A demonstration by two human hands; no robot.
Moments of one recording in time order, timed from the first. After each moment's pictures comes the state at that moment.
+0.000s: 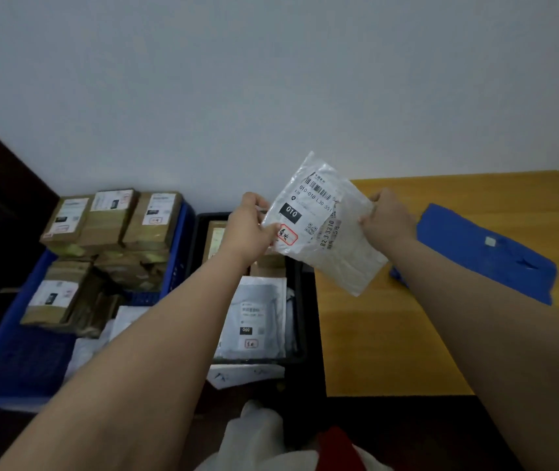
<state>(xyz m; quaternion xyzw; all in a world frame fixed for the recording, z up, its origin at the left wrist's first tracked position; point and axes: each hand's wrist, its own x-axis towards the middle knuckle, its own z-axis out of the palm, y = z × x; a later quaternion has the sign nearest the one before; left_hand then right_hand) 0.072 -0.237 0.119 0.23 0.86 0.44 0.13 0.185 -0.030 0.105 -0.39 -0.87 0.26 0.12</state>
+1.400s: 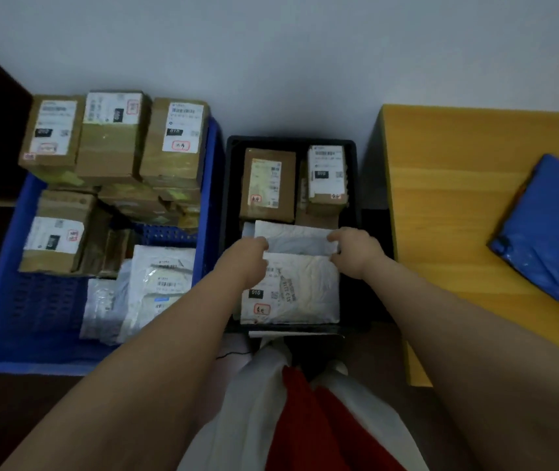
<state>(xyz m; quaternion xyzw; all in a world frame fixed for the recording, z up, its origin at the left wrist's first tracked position) -0.034 -0.371 -0.046 0.28 0.89 0.08 0.36 0.064 -0.178 -0.046 -0.24 -0.91 0.20 -0.28</state>
